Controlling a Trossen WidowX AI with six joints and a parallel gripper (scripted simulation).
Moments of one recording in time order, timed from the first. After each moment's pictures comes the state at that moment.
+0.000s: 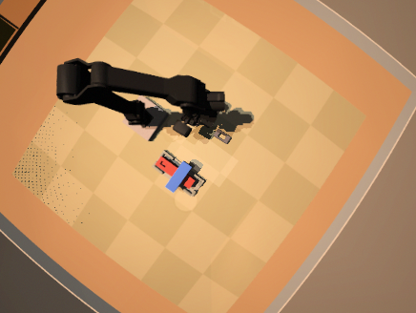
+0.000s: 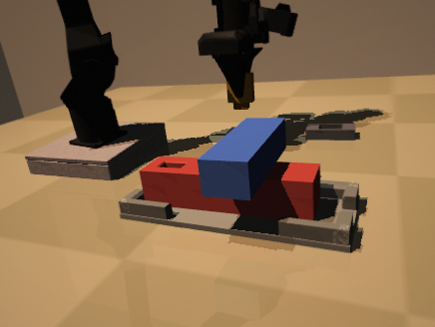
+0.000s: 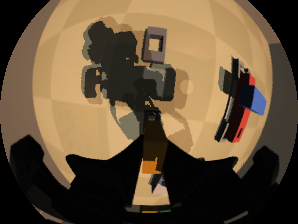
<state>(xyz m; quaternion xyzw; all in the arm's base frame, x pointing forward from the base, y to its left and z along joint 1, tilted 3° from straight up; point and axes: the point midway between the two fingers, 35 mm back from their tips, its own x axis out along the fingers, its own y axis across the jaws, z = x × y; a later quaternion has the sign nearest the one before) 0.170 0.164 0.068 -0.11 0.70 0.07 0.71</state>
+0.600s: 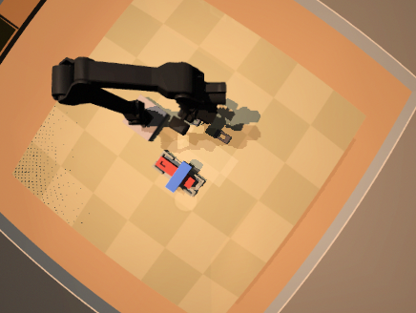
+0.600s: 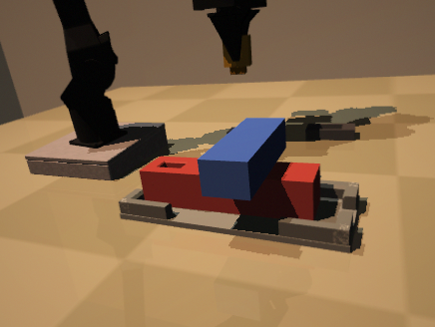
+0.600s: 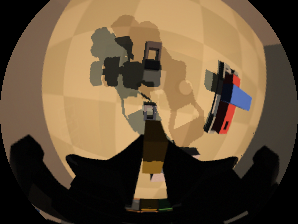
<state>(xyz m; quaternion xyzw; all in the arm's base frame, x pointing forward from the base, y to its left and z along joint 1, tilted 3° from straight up) 0.169 0.165 0.124 -0.11 0.70 0.07 0.71</state>
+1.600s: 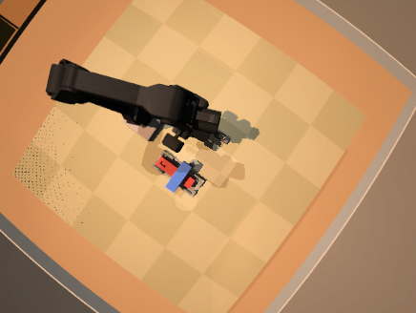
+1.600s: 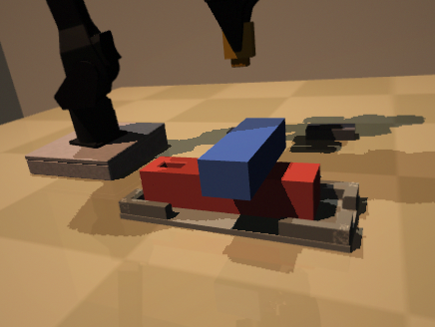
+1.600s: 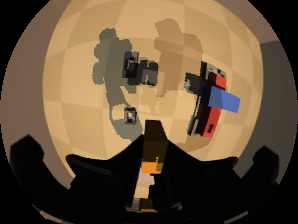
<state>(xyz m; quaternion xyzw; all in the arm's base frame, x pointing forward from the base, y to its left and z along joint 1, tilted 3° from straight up) 0.200 0.116 0.145 -0.10 0.69 0.07 0.71</state>
